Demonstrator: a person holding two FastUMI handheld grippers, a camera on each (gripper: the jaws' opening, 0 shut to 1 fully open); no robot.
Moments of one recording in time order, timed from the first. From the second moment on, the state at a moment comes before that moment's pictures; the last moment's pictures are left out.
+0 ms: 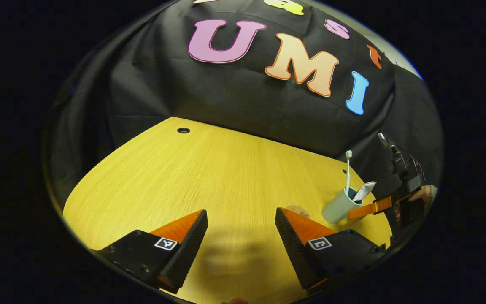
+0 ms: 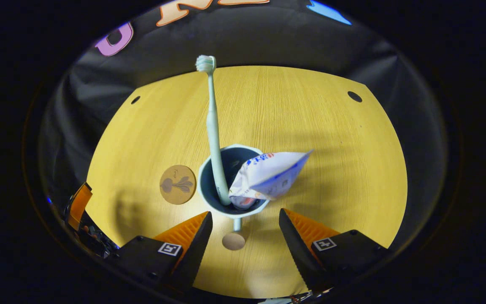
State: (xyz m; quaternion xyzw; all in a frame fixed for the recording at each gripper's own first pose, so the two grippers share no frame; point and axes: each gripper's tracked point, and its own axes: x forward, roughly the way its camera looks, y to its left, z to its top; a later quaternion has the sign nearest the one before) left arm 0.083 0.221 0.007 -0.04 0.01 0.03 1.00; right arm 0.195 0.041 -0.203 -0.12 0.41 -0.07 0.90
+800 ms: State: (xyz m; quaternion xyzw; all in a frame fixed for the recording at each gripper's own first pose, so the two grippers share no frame) left arm 0.078 0.233 -0.012 -0.07 0.03 0.04 1.00; right arm 0.196 0.032 -0.226 -0.16 0.46 -0.07 0.87
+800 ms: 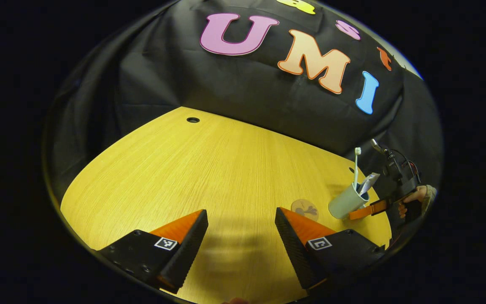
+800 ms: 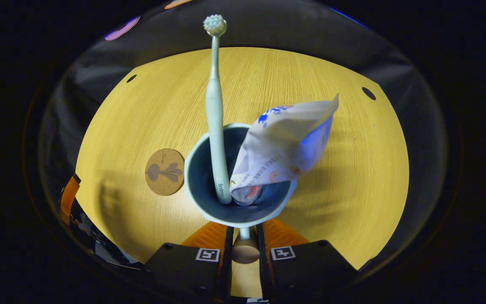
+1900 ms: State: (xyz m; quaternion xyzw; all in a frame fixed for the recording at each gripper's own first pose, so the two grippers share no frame) left arm 0.075 0.231 -0.018 -0.06 0.05 0.03 1.00; right arm 0.202 0.138 -0.241 -0.25 0.47 0.03 0.85
